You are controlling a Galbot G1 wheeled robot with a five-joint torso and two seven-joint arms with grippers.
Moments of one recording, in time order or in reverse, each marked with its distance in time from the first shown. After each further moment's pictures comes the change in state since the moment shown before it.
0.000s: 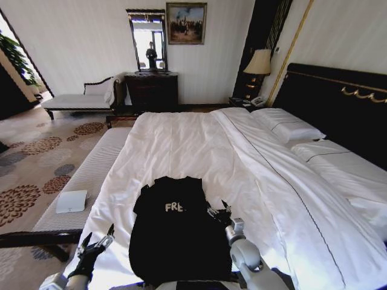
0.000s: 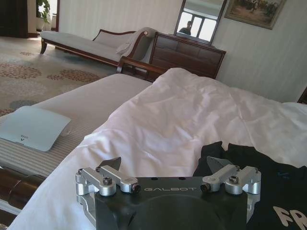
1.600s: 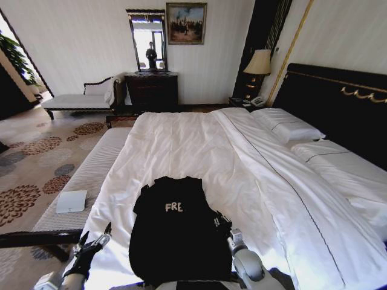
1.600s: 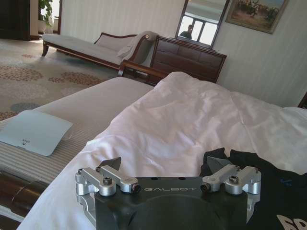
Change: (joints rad) left arm -0.001 0.017 -0.022 -0.003 -0.032 -0.002 -0.001; right arm -0.005 0.006 -0.046 -0.105 -0.097 0.048 -0.007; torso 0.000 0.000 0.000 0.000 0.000
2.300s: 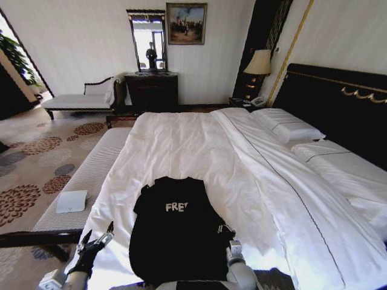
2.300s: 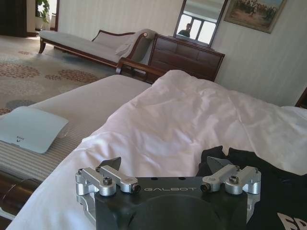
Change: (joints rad) left arm -0.034 0.010 0.022 0.020 0.000 0.012 -0.003; right arm -0.068 0.105 0.015 -0.007 -0.047 0.030 0.165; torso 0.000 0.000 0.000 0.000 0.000
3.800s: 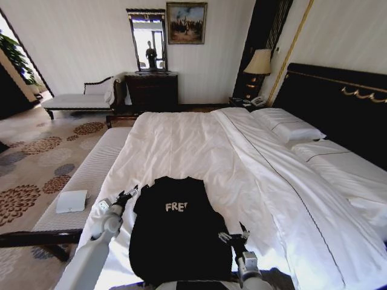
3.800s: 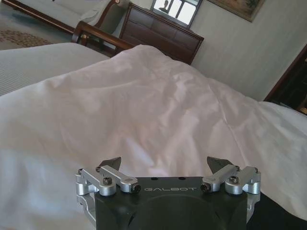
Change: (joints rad) left arm -0.932 0.112 0.365 0.623 -0.110 0.249 -0.045; right arm -0.212 -0.033 0.100 0.207 -0.031 0.013 -0.056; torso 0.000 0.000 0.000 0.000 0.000
